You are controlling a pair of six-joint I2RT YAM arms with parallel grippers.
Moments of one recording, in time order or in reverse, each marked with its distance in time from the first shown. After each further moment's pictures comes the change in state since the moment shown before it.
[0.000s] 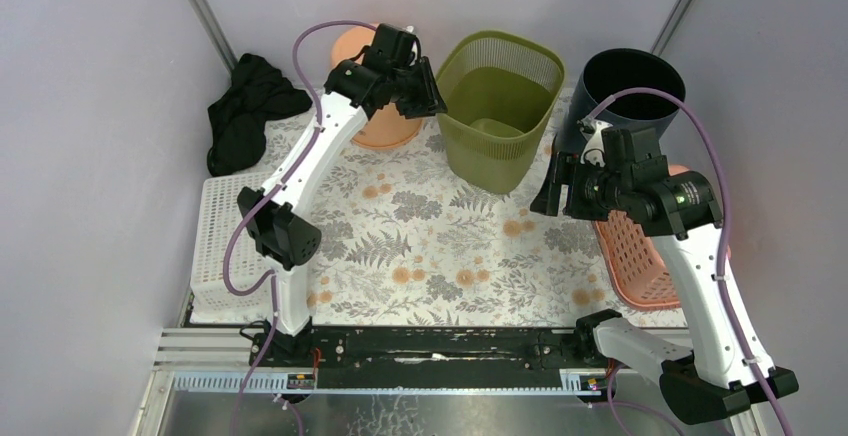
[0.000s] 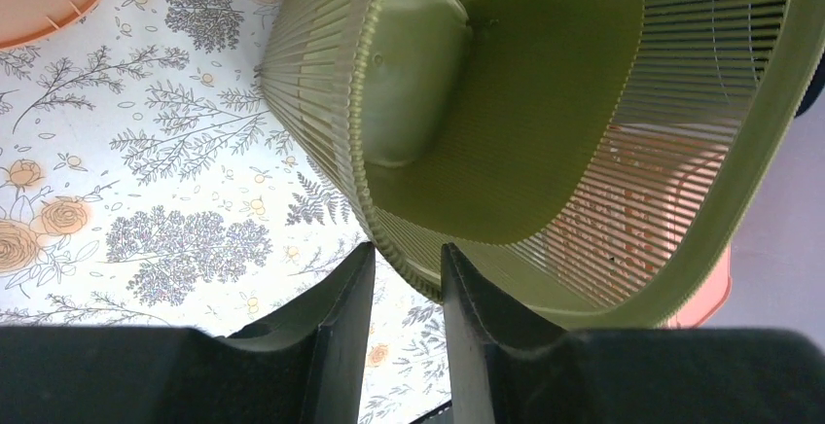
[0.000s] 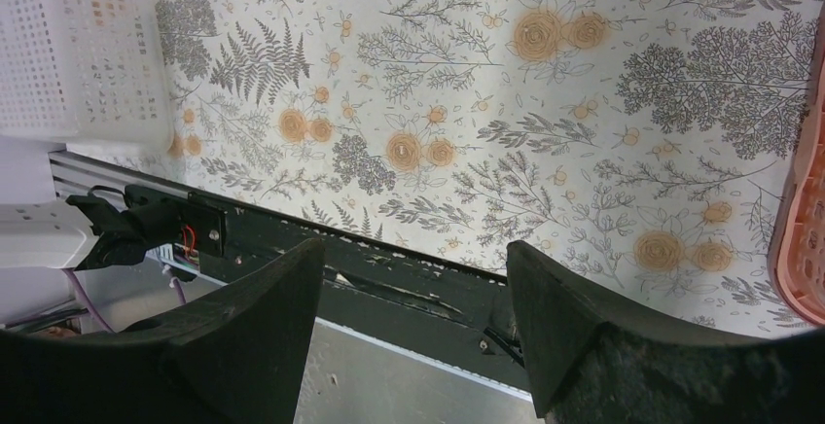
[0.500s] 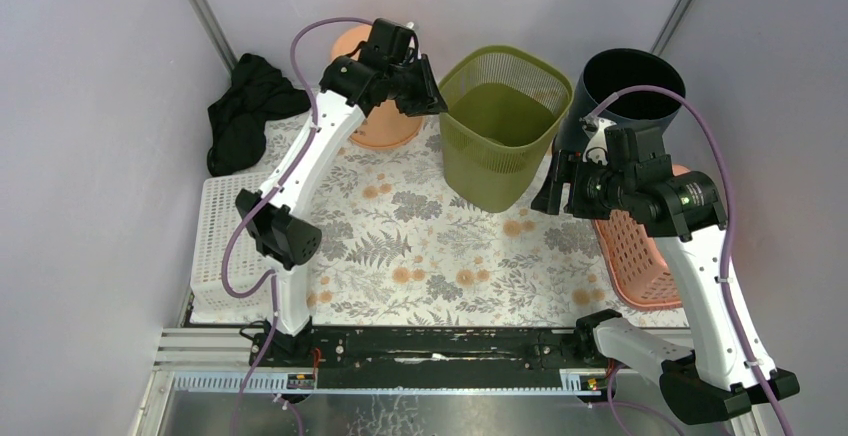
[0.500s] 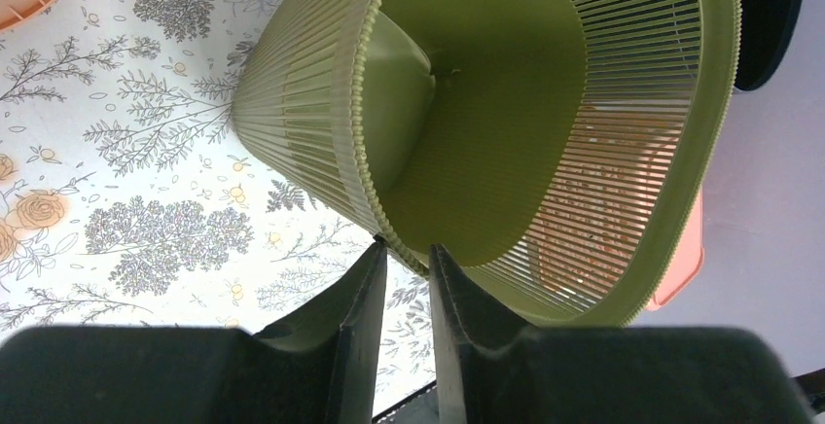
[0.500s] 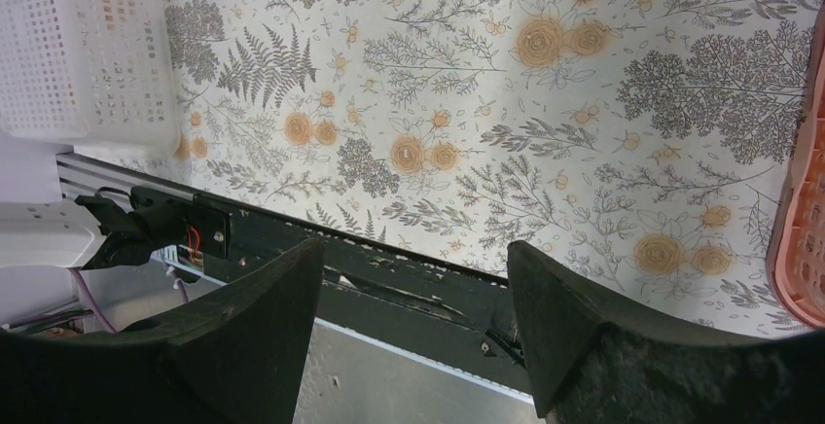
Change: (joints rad) left arm 0.000 0.003 0.058 -0.043 0.055 0.000; right arm 0.000 0.000 0.030 -0.009 0.000 0.001
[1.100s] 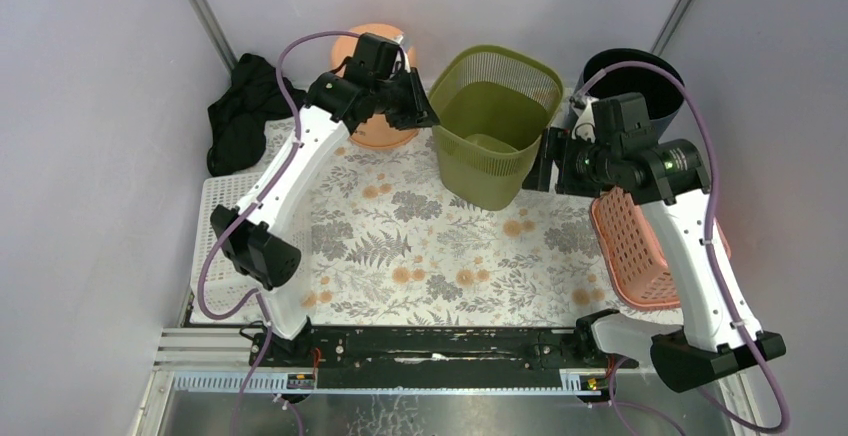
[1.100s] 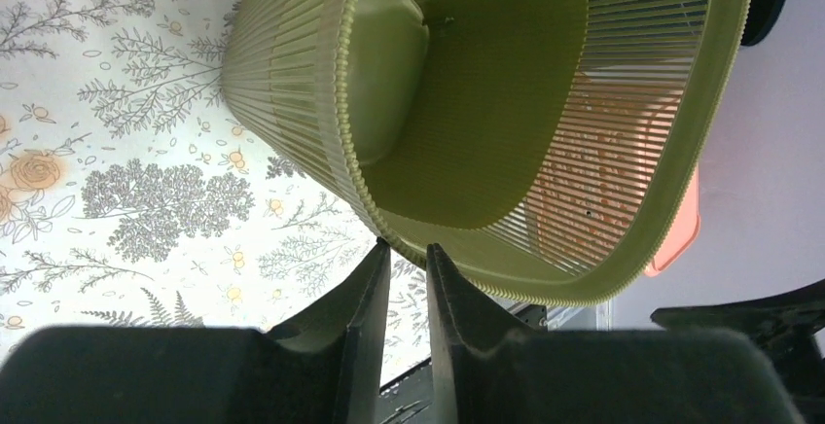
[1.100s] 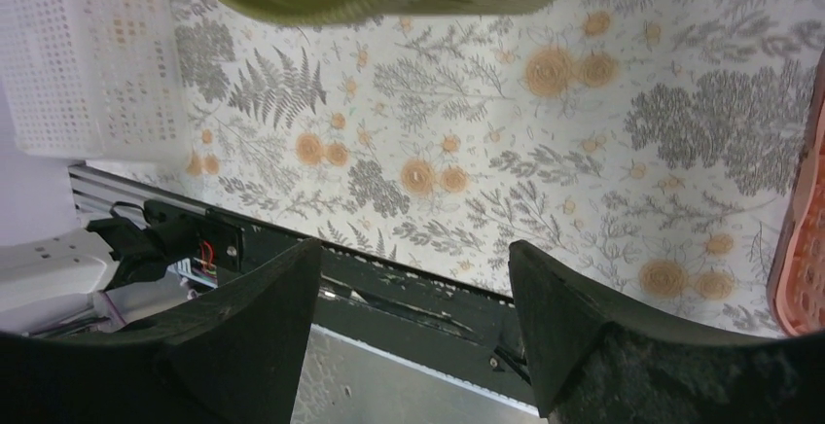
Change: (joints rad) left arm -0.003 -0.163 -0.249 0.090 0.040 -0.001; right arm 0.000 0.129 0.082 0.011 -0.007 -0.003
